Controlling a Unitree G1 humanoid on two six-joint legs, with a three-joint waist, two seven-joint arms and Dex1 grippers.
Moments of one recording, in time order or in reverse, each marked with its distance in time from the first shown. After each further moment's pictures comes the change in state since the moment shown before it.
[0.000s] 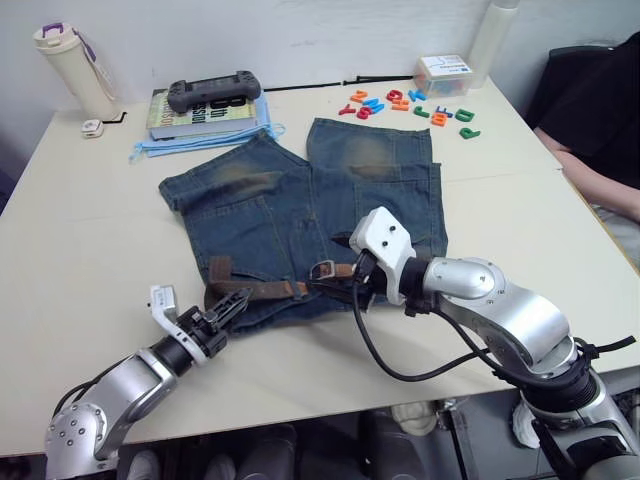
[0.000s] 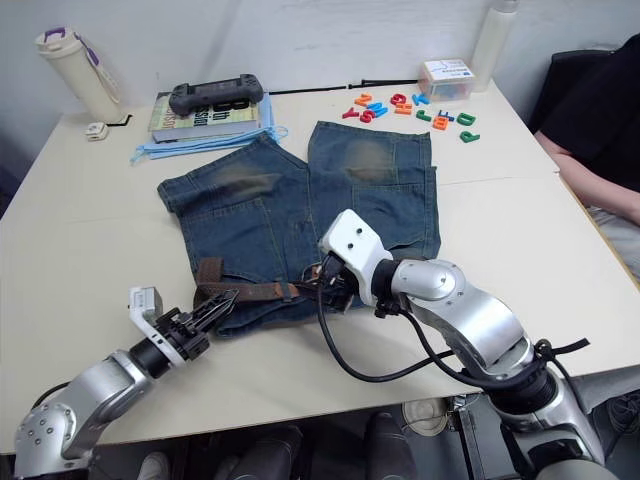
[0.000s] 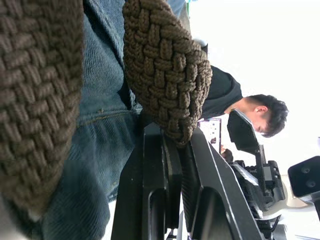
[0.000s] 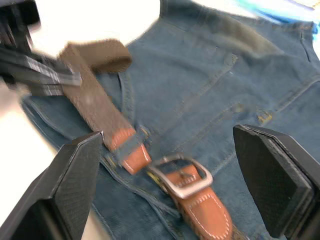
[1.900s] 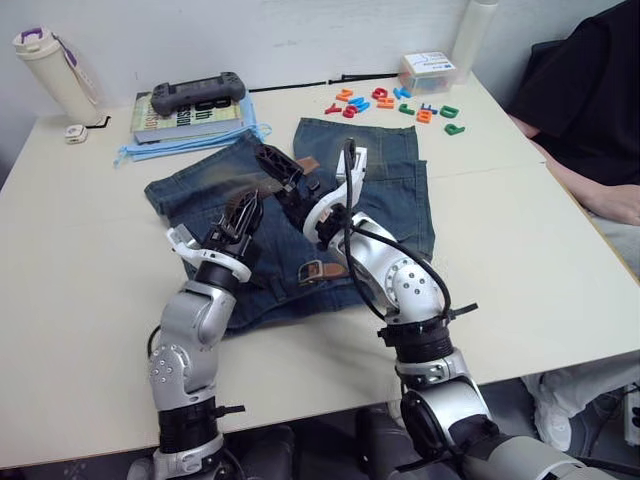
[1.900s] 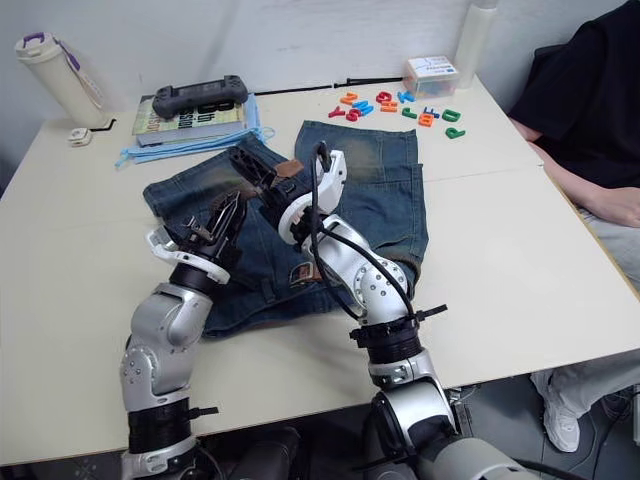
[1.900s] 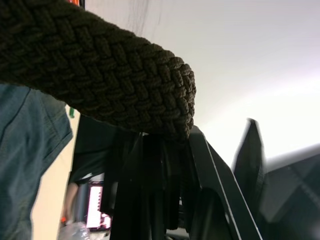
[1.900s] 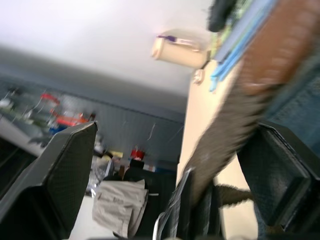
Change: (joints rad) left arm -0.360 -0.346 -0.008 -0.022 0.011 -0.394 0.102; right arm -0.151 0.714 -0.350 0.507 1.080 -0.210 -0.783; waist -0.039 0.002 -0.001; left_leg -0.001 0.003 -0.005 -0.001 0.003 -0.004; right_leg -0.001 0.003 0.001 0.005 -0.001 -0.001
